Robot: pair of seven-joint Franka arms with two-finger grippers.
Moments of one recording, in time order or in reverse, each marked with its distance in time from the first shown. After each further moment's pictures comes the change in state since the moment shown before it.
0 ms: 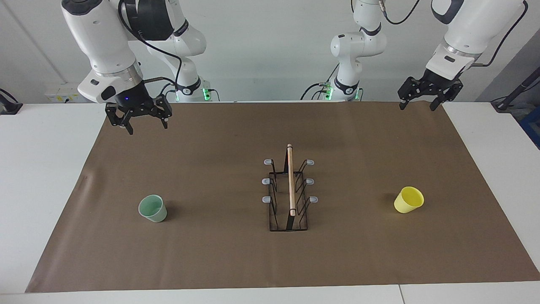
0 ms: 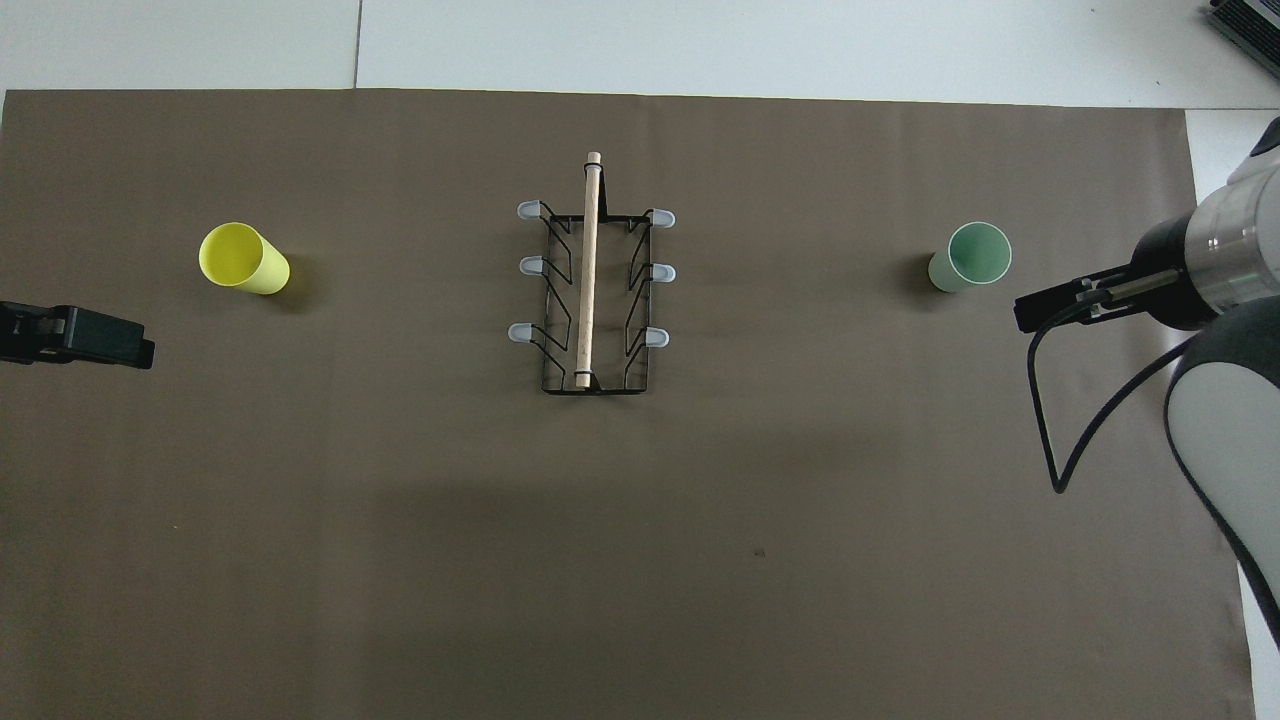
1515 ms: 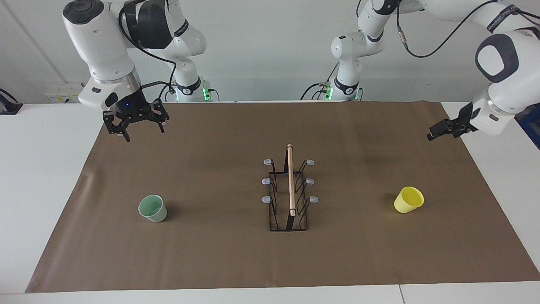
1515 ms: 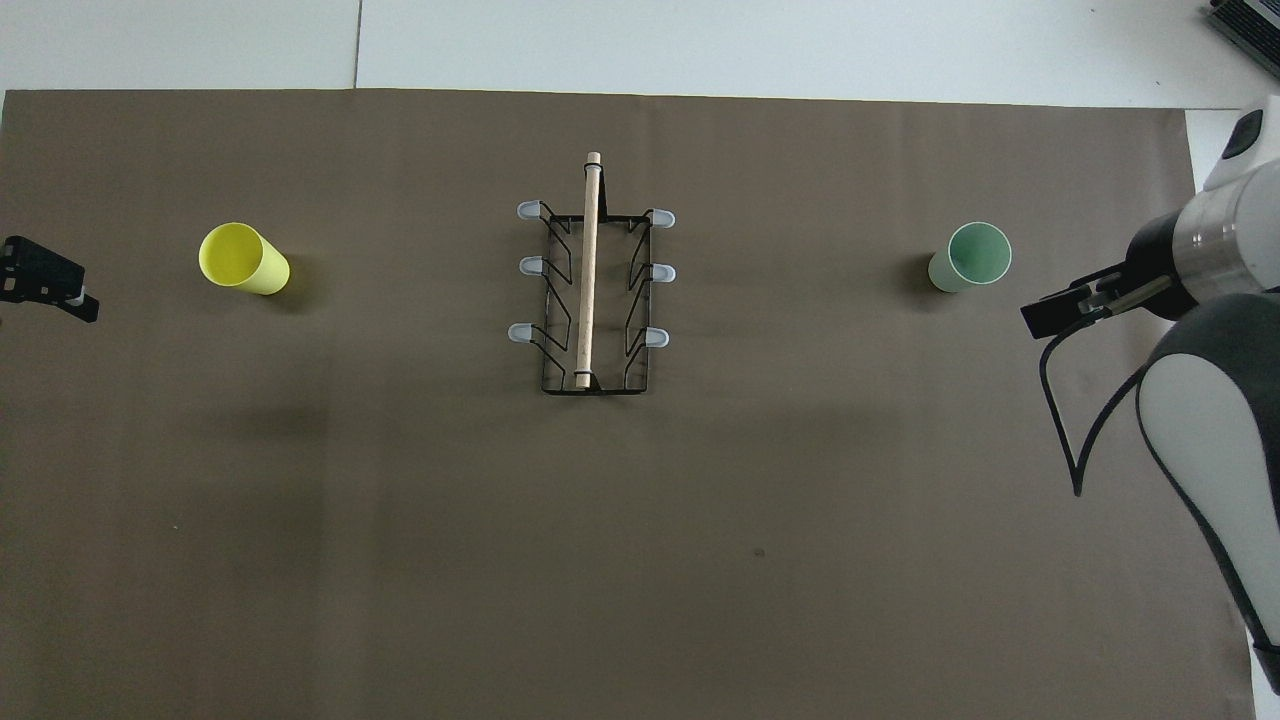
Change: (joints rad) left arm 0.117 0.417 0.106 0.296 -0.010 -0.110 0.010; right arm -0.007 0.023 -0.005 -0.045 -0.066 0.095 -0.204
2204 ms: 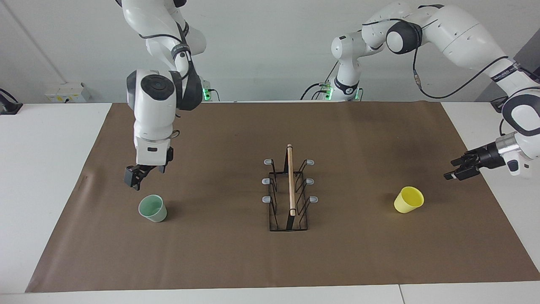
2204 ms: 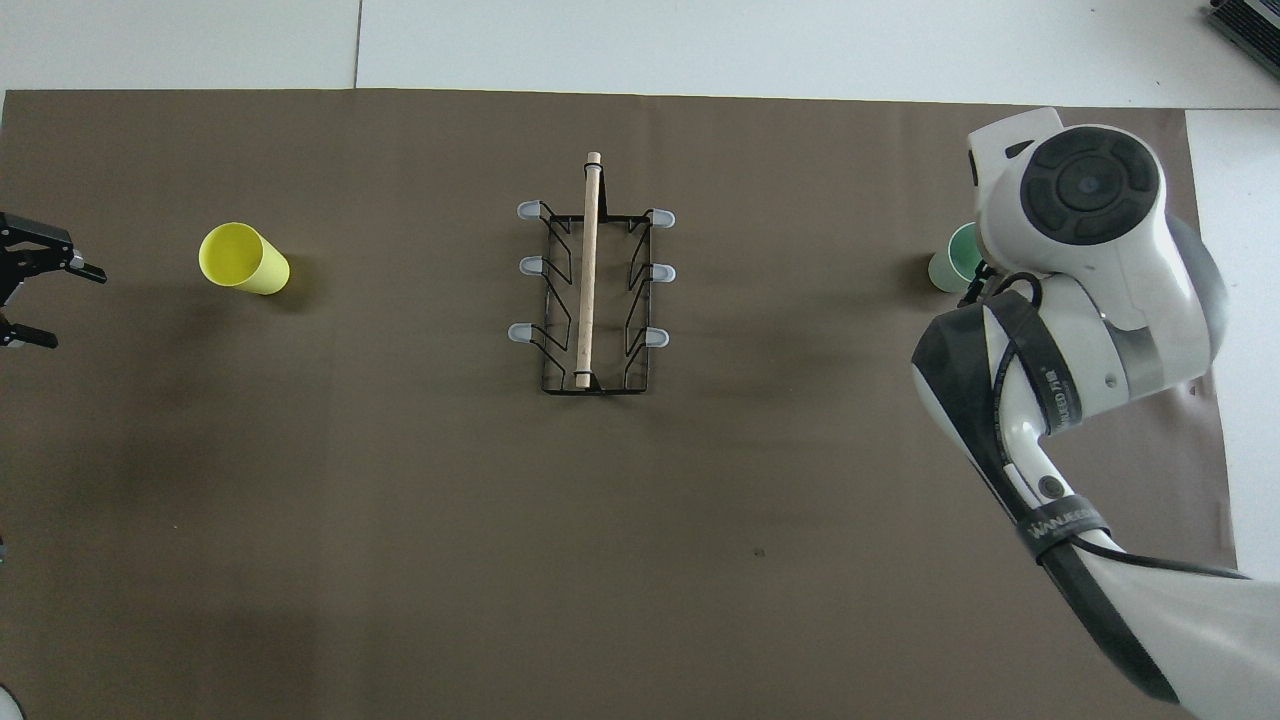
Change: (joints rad) left arm 0.023 0.278 0.285 0.073 -0.491 0.045 -0.365; right arm 0.090 0.230 0.021 -0.036 -0.436 0.267 -0.338
